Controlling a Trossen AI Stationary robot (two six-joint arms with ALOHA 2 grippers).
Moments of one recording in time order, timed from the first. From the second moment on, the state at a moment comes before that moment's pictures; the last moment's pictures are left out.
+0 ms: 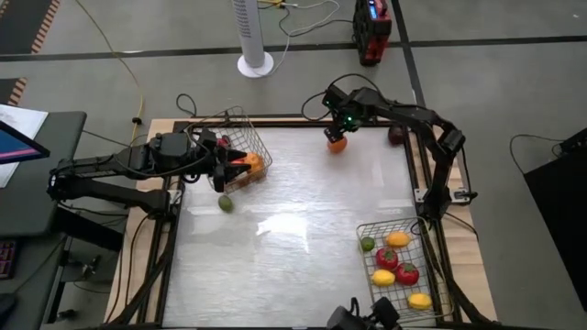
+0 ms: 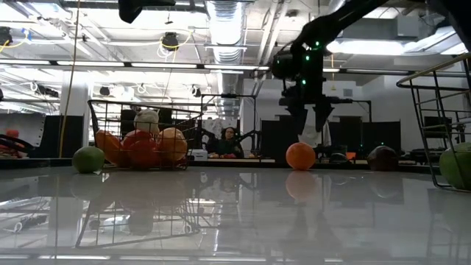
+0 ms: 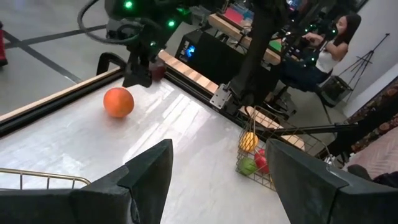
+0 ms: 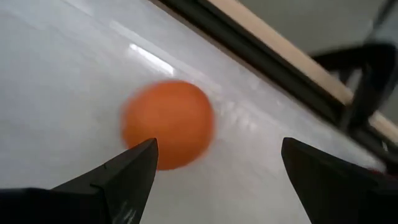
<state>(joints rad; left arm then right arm) 0.08 0.88 1.00 -0.38 -0.14 -0.53 -0.66 1.87 1.56 -1.04 0.23 0.30</state>
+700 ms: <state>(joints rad) 0.21 1.16 1.00 -0.30 -0.07 -0.59 -0.57 1.62 1.57 -0.99 0.16 0.27</state>
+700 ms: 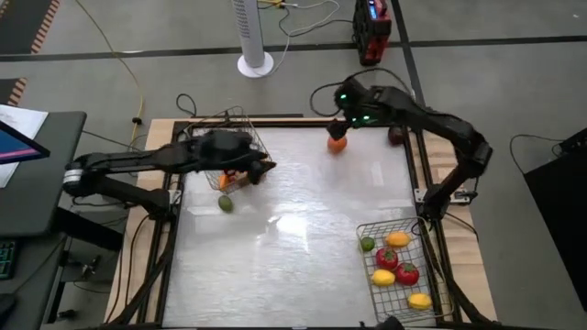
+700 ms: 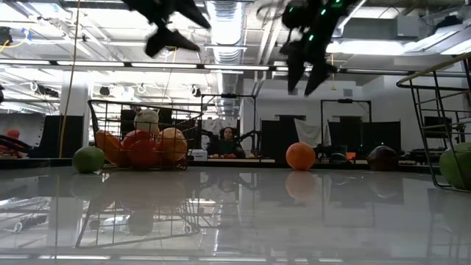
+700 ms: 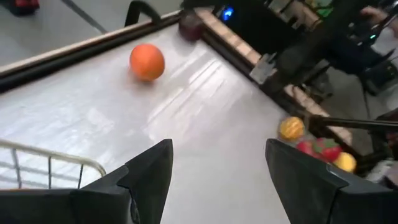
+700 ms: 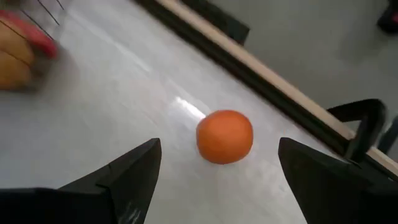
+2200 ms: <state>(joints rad) 0.39 2.25 1.83 -0.14 0.04 -0.21 -0.33 1.21 1.56 -1.20 0.35 0.55</state>
